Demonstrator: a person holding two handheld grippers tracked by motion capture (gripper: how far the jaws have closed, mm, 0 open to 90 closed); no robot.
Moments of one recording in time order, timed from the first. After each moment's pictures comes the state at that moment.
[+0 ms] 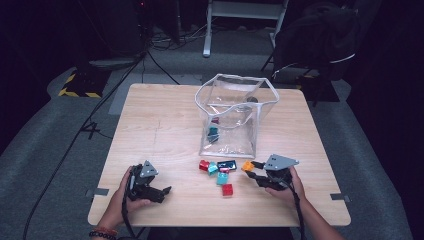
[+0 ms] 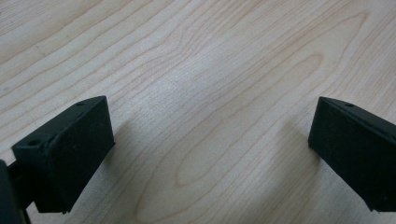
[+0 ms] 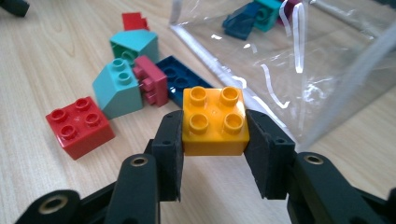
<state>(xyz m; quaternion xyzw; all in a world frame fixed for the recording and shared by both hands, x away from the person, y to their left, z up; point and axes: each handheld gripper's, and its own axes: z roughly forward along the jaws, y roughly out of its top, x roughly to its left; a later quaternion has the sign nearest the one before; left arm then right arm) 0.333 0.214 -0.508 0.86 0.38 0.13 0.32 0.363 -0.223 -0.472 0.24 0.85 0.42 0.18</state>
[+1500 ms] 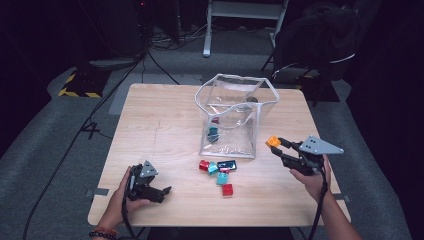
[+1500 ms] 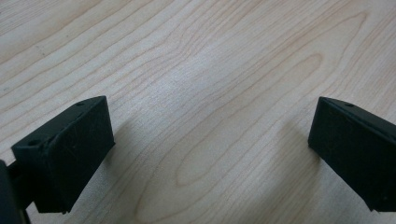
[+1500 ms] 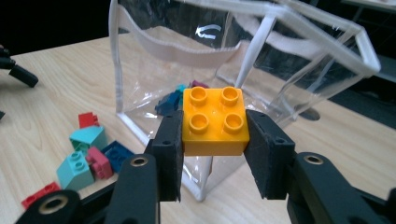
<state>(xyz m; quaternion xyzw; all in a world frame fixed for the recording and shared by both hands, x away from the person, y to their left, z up) 0.333 0.214 -0.508 0.86 0.38 0.13 0.32 0.365 -0.275 -0.393 0.29 0.77 0.50 0.26</state>
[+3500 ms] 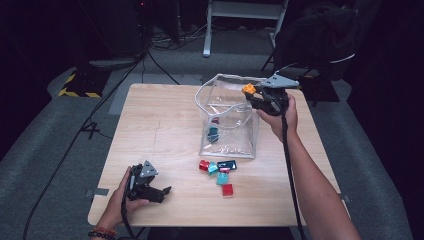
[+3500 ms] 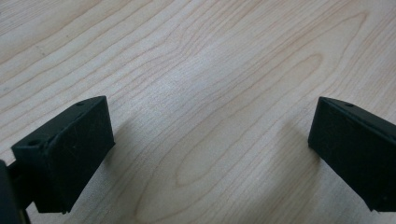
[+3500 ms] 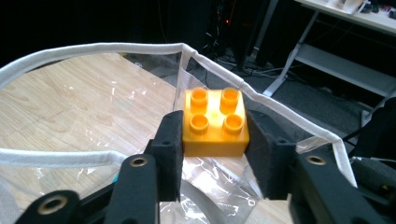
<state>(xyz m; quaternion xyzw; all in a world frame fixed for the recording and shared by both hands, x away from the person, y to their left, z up) 0.333 0.214 -0.508 0.86 0.38 0.13 0.32 0.495 -0.180 -0.317 0.34 0.77 0.44 0.31</state>
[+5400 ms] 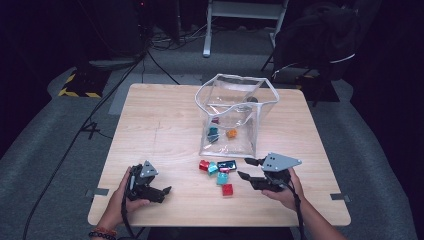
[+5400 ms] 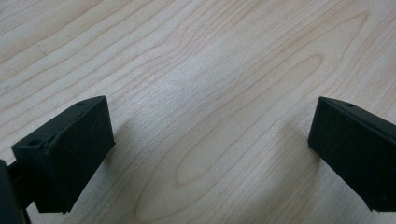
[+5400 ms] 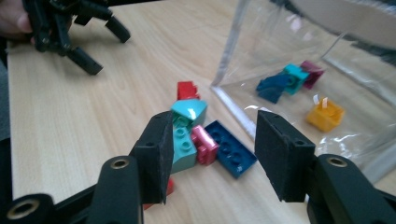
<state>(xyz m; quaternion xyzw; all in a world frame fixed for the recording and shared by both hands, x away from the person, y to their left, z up) 0.332 0.213 -0.507 0.85 0.38 0.14 0.32 0.339 -0.196 -0.425 0.20 0.84 0.47 0.17</state>
